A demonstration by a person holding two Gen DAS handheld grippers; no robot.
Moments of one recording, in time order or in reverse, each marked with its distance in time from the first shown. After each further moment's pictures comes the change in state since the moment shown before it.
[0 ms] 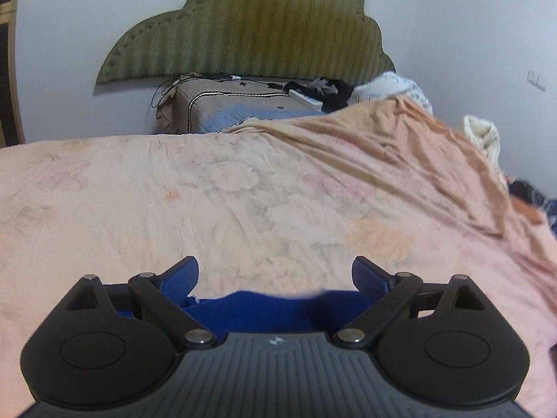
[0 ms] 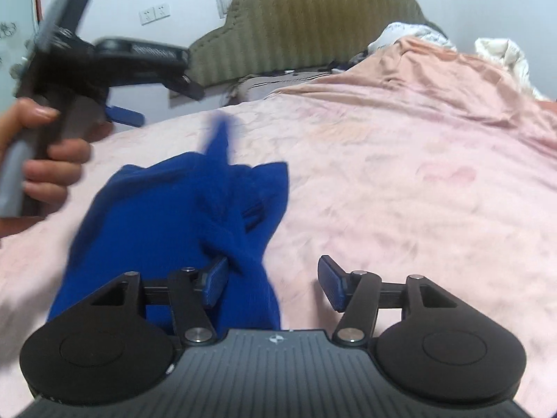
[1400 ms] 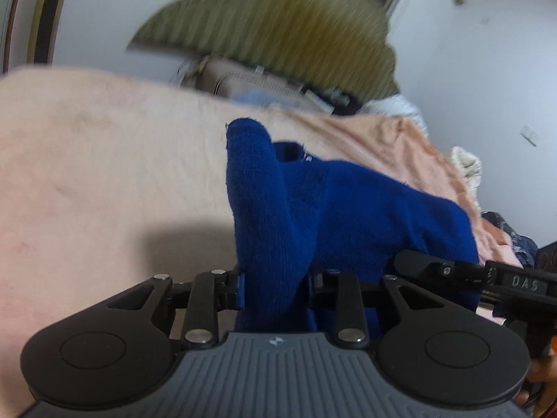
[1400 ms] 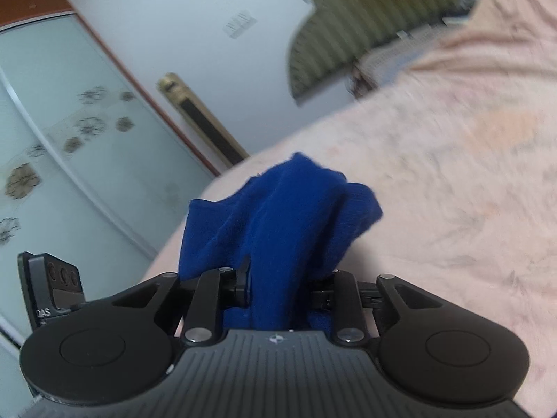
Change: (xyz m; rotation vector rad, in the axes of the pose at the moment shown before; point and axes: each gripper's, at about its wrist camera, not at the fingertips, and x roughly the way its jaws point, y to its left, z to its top) left arm -0.101 0.072 -0.090 -0.194 -0.036 -0.097; right arm 0.044 0.005 0.103 0.206 0.091 0.623
